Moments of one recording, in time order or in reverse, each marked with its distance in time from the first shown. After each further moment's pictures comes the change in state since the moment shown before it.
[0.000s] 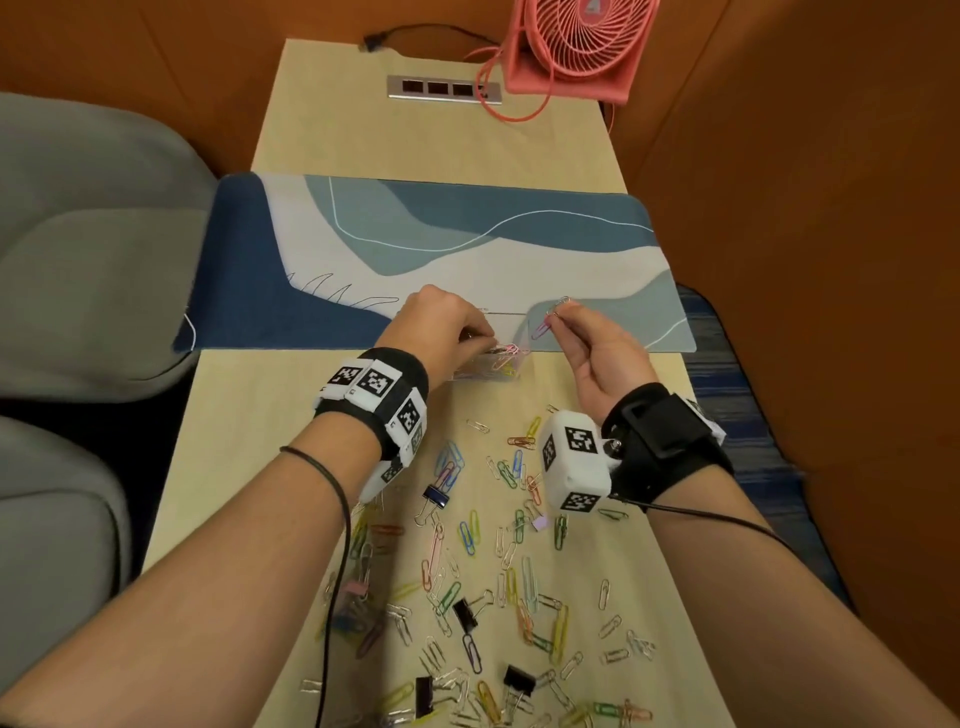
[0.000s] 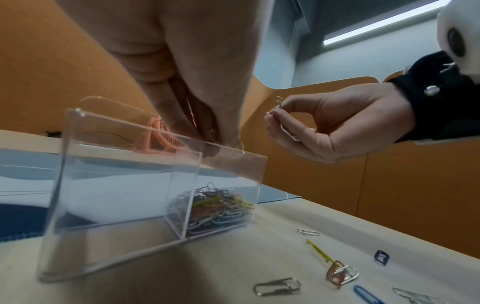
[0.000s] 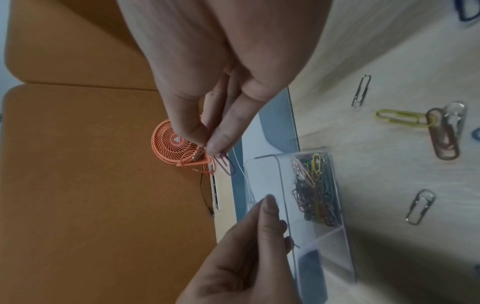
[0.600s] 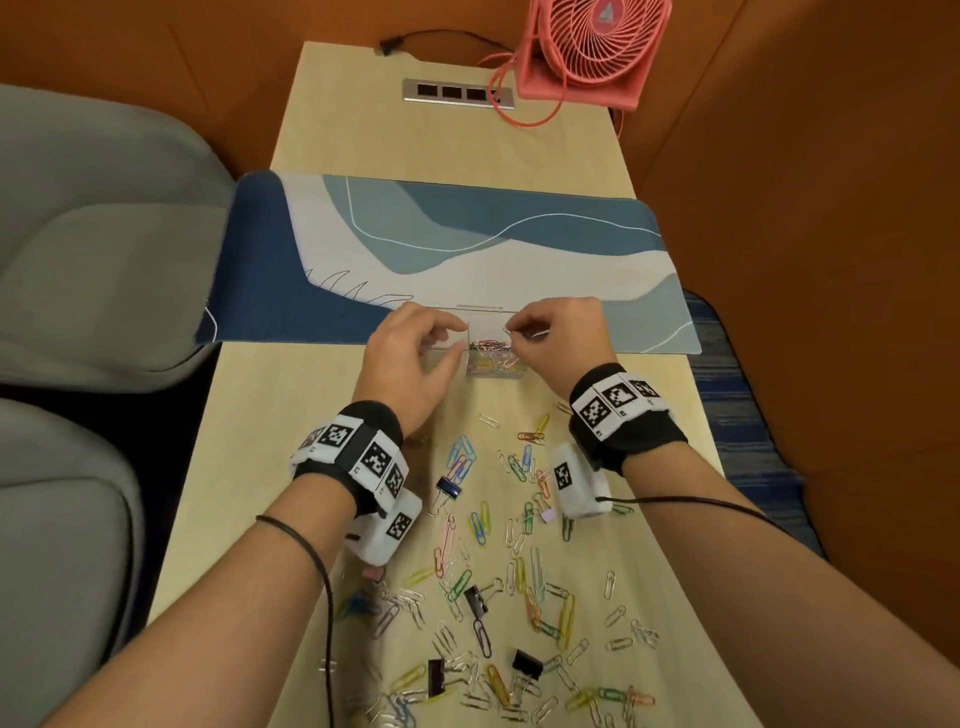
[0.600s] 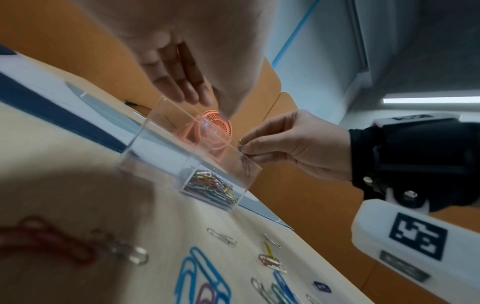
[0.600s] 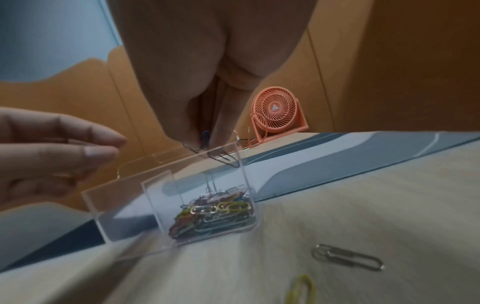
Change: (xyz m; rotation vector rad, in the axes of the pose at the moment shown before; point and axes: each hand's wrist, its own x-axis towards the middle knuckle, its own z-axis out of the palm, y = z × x) left_hand -0.055 -0.027 0.013 -0.315 0.401 -0.033; right_hand 0.012 0.020 0.020 -1.509 -0.333 -0.759
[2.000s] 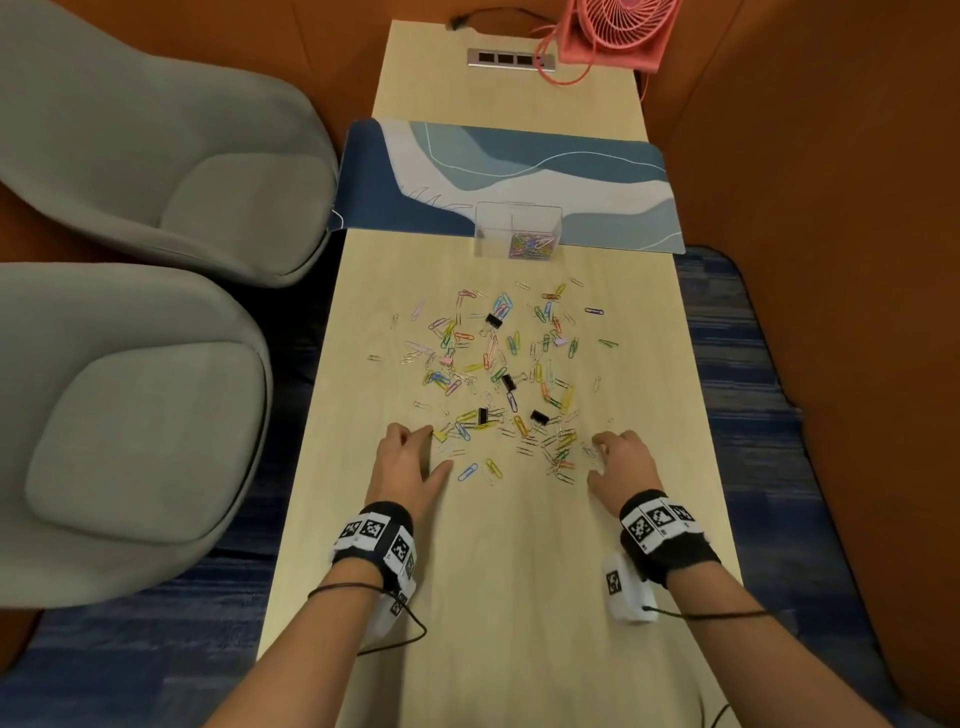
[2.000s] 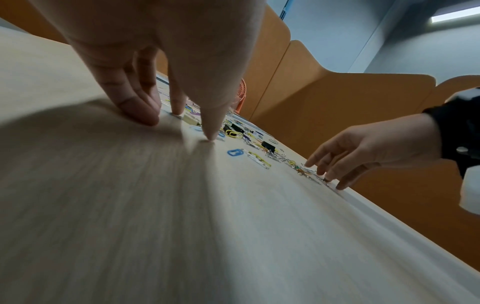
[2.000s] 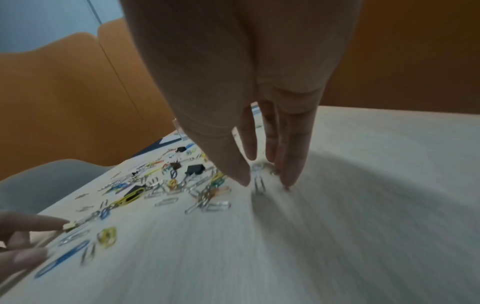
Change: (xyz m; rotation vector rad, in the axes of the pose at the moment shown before) left_hand -0.352 0.051 -0.066 0.315 -0.239 -0.498; right_hand -0.361 -0.018 -0.034 -0.253 -0.384 0.454
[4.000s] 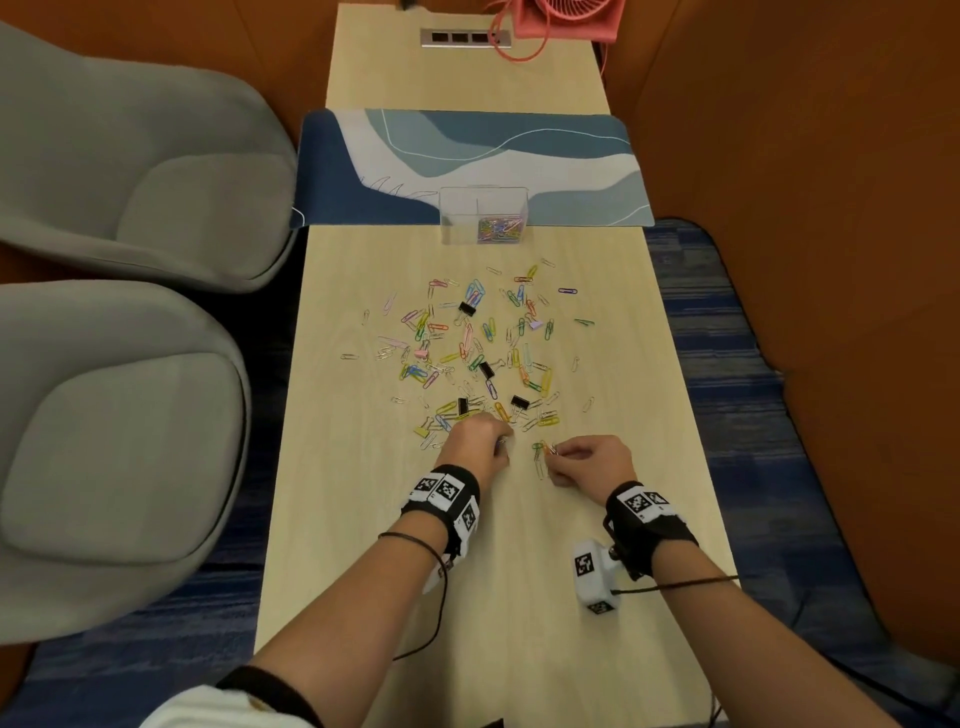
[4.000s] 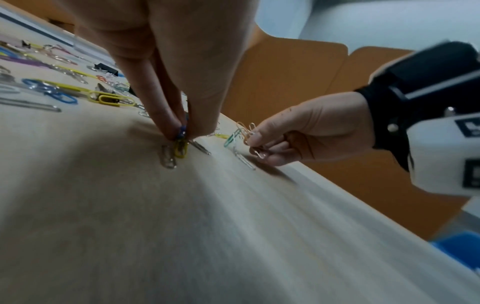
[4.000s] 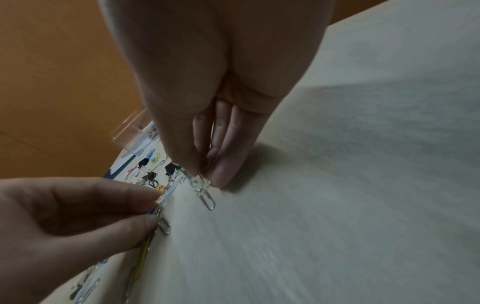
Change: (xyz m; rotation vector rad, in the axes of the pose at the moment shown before) left_hand 0.025 0.090 0.045 0.076 -0.249 0.340; right_hand -0.019 -0.002 0.016 0.814 -0.078 0.237
